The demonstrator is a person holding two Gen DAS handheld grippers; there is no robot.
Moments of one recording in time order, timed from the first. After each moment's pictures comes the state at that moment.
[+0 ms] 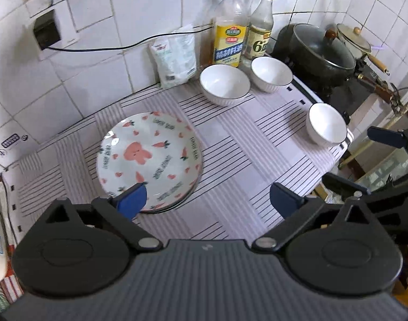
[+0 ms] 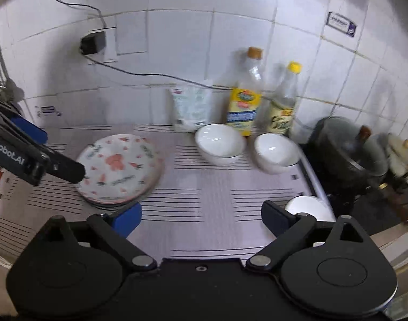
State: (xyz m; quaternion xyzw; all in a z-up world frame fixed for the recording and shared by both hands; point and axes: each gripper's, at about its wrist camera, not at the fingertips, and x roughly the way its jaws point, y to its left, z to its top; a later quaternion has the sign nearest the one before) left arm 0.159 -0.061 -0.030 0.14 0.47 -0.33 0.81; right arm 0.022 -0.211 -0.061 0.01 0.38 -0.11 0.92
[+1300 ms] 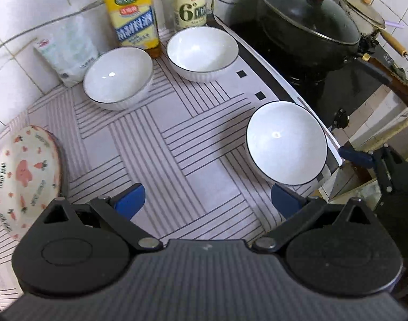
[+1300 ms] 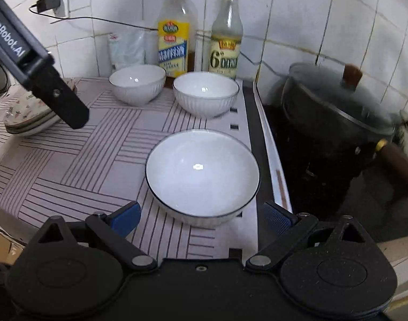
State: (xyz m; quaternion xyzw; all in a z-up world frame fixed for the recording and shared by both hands) left arm 0.131 -0.307 -0.129 0.16 0.52 -0.29 0.79; right arm -0.006 -0.434 -0.188 0.00 0.38 -0.04 0.92
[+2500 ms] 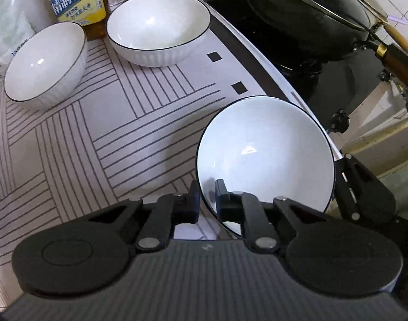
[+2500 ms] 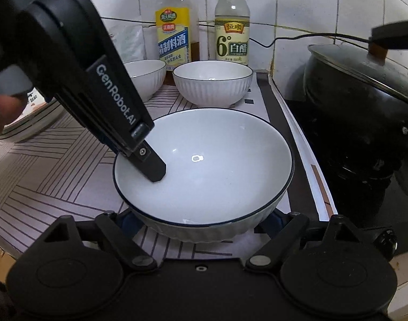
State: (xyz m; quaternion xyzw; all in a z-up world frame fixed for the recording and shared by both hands) left arm 0.161 -0.364 -0.206 0.14 0.54 -0.32 0.76; right arm 0.033 -0.447 -0.251 0.03 0.34 0.00 0.94
